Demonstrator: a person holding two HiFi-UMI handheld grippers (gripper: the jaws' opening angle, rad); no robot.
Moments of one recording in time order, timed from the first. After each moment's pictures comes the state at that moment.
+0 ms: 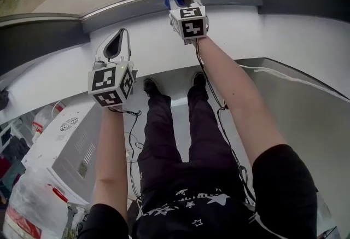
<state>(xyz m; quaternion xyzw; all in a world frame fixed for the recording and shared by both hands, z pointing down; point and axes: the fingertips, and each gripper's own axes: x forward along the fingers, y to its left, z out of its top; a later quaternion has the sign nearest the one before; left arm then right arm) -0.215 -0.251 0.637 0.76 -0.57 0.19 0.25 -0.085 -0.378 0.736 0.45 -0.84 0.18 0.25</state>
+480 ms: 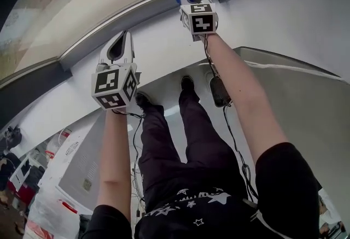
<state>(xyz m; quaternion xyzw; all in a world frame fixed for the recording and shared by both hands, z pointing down) -0.023 -0.305 0.618 0.82 -0.49 0.19 0.23 0.163 -0.420 0.716 0.56 -0.77 0.19 0.24</state>
